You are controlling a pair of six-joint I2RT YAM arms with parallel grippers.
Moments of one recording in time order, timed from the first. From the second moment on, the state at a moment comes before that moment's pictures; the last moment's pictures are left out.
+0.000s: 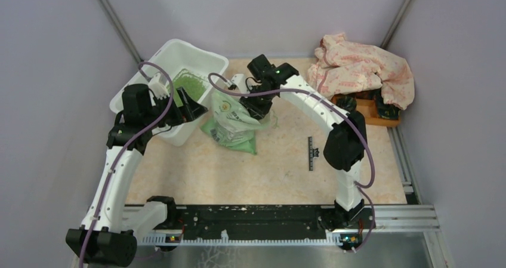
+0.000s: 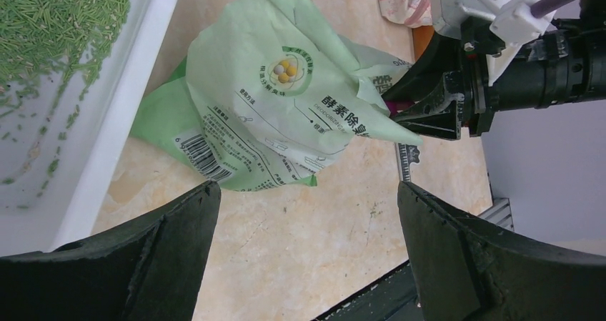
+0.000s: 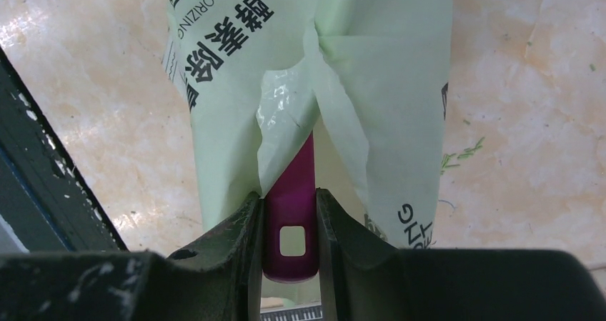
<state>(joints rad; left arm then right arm) -0.10 0.98 1.05 -0.55 0.46 -0.45 0.69 1.95 1.93 -1.10 -0.33 -0.44</state>
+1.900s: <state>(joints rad) -0.12 0.90 1.04 -0.58 0.45 -0.49 0.80 0.95 0.68 0.08 0.14 -0.16</state>
